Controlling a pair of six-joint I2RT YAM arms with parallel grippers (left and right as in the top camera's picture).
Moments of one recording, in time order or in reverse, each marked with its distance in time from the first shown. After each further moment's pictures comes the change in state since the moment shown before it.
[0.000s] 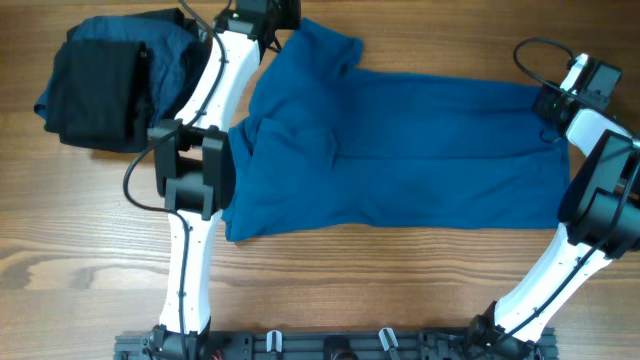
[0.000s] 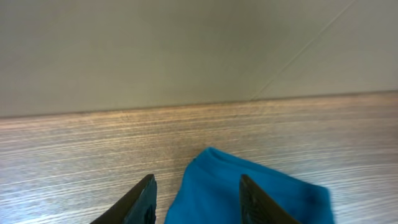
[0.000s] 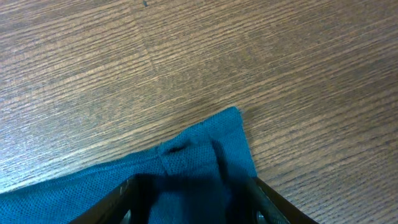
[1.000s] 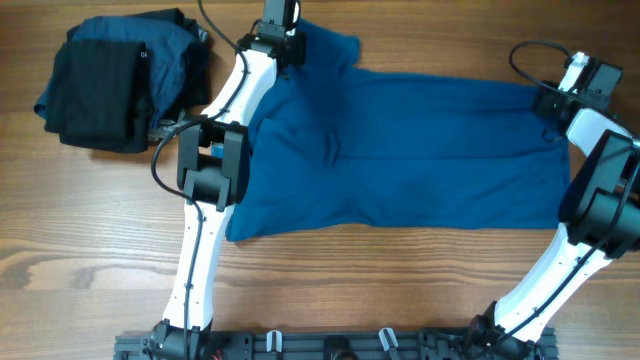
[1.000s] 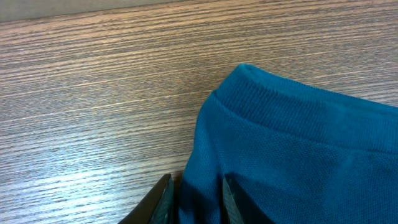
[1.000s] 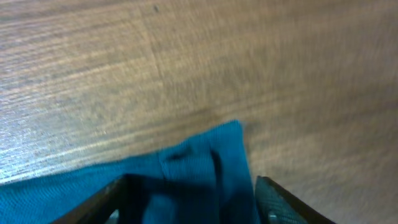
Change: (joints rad) left arm -0.026 0.171 0.019 -0.033 -0.132 0.082; right arm 0.000 0.000 0.006 0.031 0.003 -0.137
